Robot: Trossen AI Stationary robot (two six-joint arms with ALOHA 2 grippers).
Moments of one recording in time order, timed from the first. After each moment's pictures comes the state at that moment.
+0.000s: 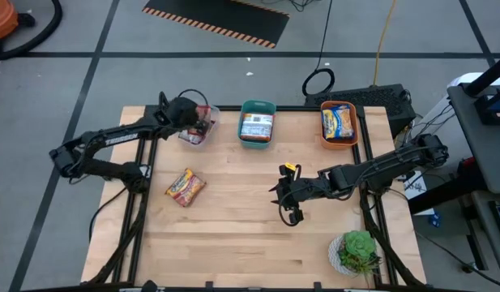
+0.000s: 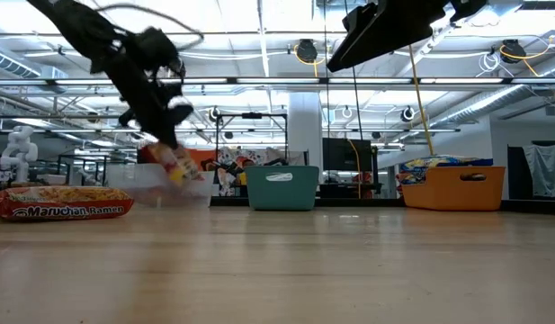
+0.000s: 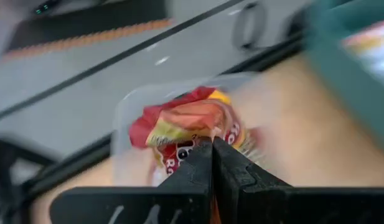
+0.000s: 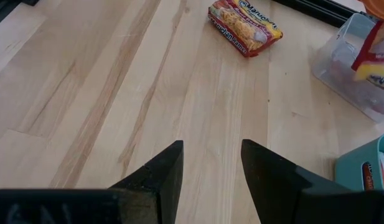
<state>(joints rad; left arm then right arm) 0.69 1.24 0.70 -0.19 -0.32 -0.15 0.28 1.40 0.96 -0.29 0.21 -0.12</state>
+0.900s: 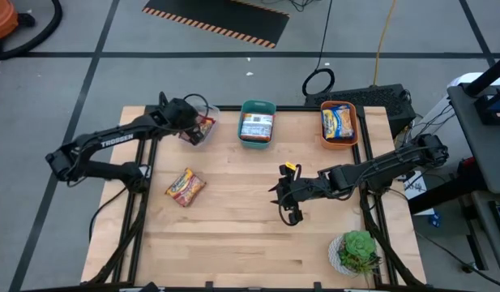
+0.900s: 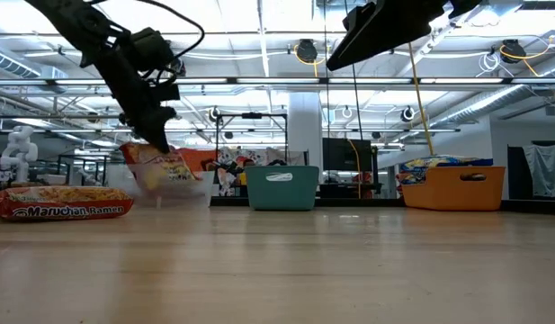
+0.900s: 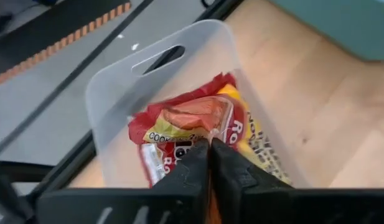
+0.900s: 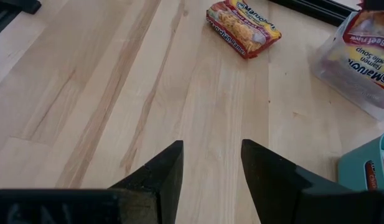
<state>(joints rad) 0.71 1.18 0.71 -0.37 -0.17 0.12 0.28 1.40 0.96 -0.28 0.21 -0.09</state>
